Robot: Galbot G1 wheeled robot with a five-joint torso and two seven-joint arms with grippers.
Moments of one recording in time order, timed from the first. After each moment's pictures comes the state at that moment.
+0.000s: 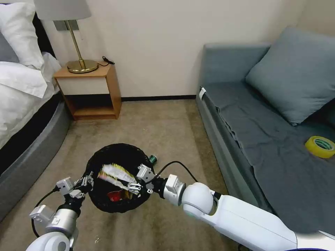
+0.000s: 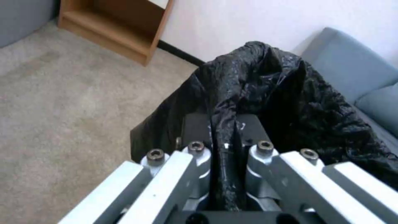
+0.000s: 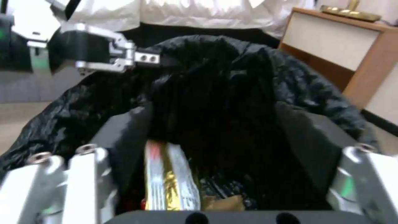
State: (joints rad) left arm 1.60 -1.45 -0.87 -2.07 -0.71 0.24 0.17; right arm -0.63 1.02 -0.58 1.87 0.48 -0.13 -0.04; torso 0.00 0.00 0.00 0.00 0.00
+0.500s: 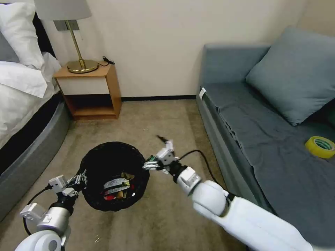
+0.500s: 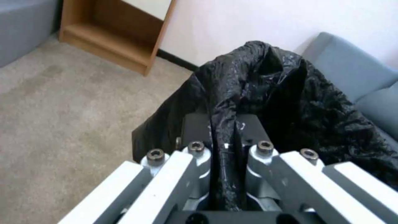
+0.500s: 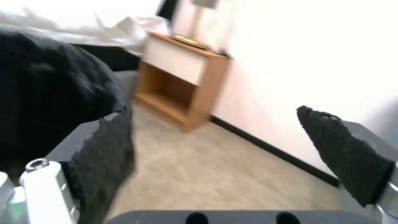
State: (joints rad) left arm 1.61 -1.38 -0.91 -2.09 -0.76 0.24 0.17; right arm -0.86 0.94 -0.38 2.00 0.22 -0.09 0.38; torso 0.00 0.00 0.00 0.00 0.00
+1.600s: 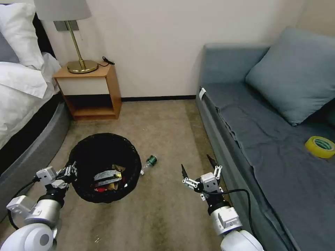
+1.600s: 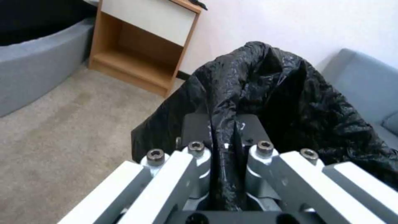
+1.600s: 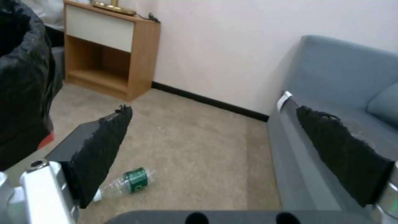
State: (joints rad) left arm 1.56 -1.36 -0.95 -2.11 -0.75 0.26 0.08; right arm -1.50 1.05 0.04 2.20 -0.01 -0.08 0.38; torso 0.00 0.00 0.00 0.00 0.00
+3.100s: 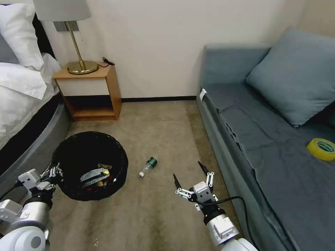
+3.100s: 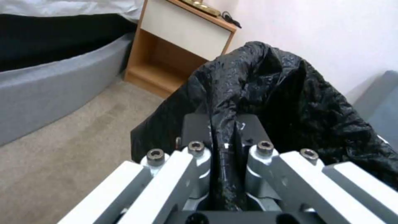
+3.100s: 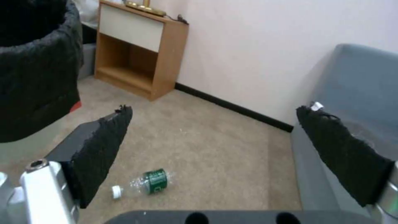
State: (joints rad) left arm 1.57 -1.40 -1.00 -2.13 -0.76 0.25 0.00; right arm -1.52 1.04 0.01 2.19 -0.07 -0.04 0.31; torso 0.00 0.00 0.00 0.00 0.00
